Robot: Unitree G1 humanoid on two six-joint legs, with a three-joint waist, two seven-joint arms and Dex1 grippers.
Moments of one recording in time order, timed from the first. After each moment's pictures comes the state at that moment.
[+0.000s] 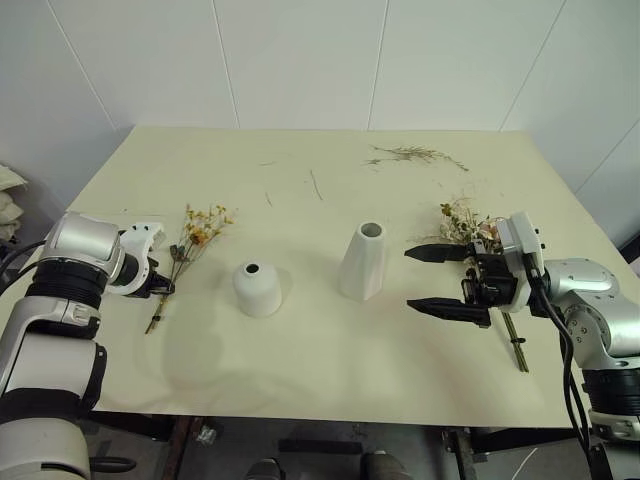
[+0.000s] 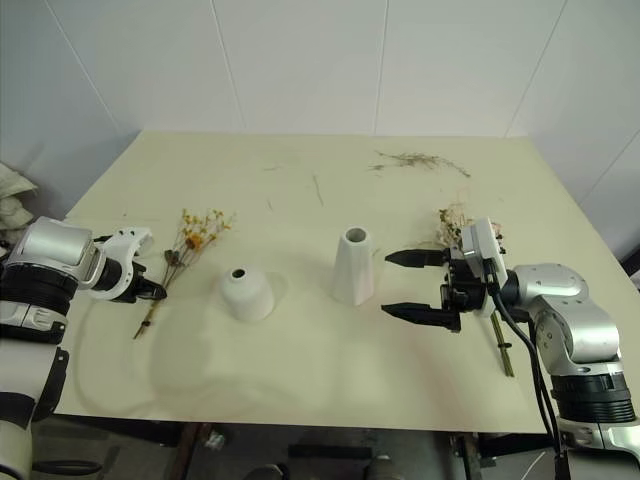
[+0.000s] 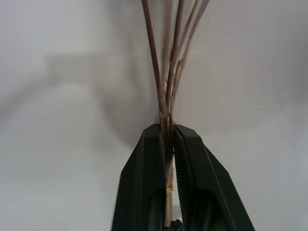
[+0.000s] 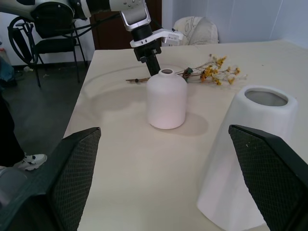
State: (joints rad) left arm -1.07 0.86 -0.26 0.71 -0.13 1.35 -0.72; right arm -0.50 -0.73 -0.12 -0.04 0.64 0.37 1.36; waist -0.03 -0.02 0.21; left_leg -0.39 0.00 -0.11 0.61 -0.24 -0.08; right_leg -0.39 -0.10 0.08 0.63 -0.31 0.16
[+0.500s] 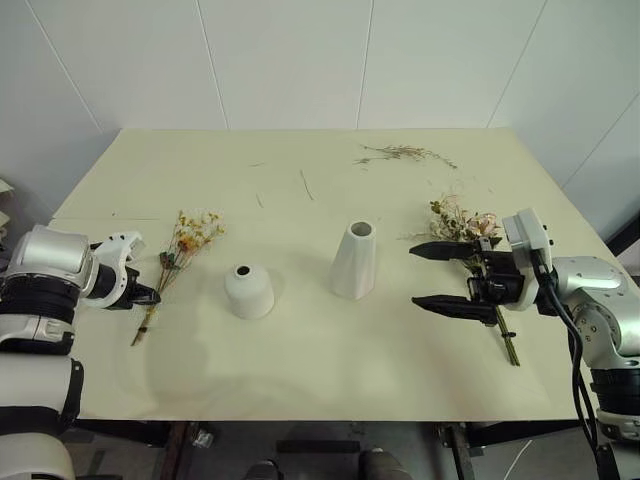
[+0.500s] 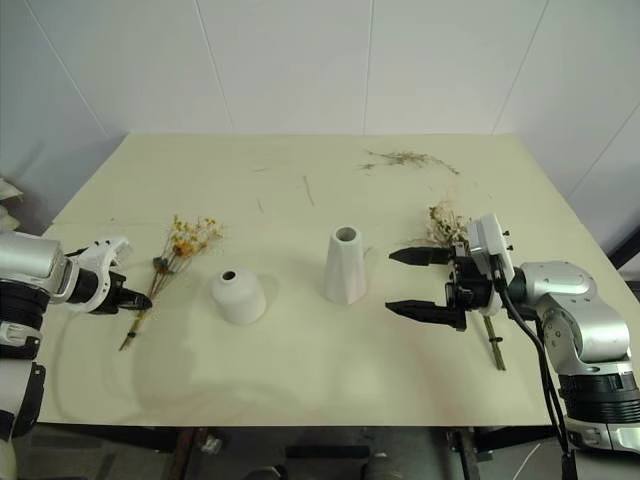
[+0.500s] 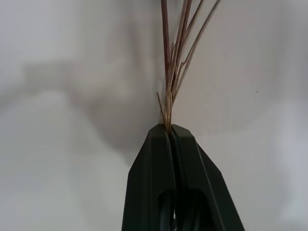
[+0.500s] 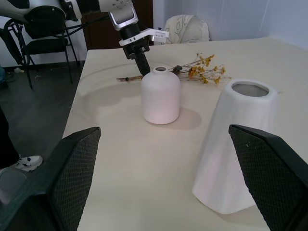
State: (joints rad) left arm -0.97 0.93 -0.20 0.64 -0.15 1.35 -0.79; right arm -0.51 -0.76 -0.13 -0.05 0.66 0.40 1.36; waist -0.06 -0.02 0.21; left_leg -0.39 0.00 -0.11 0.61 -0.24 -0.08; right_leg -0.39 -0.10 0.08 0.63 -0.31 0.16
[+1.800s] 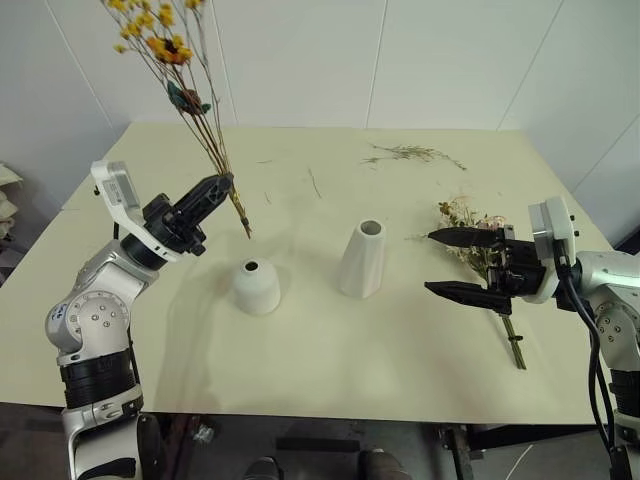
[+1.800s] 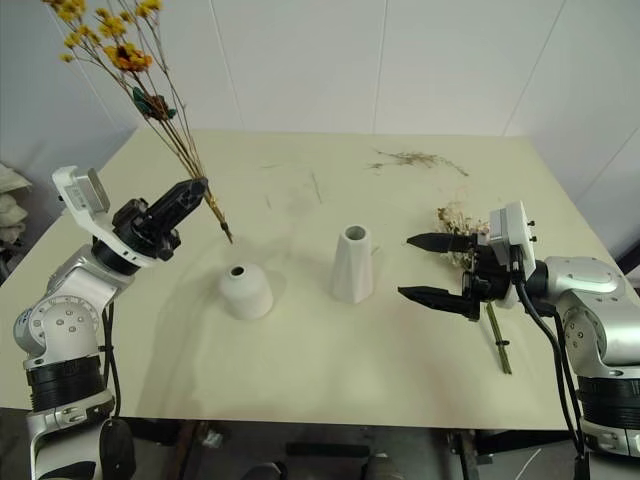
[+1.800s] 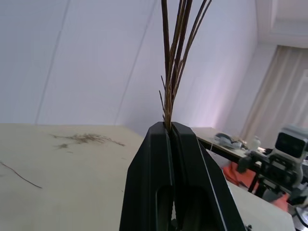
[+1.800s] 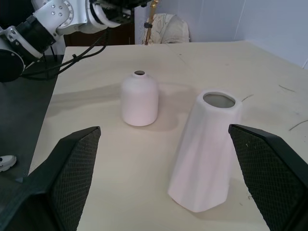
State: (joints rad) left arm -0.60 0.46 0.46 -0.04 -0.86 0.66 -0.79; right arm -0.48 -0.80 -0.21 -0.09 0.67 0.41 1.29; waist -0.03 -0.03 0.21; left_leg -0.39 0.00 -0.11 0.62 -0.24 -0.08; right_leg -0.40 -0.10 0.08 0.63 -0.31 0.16
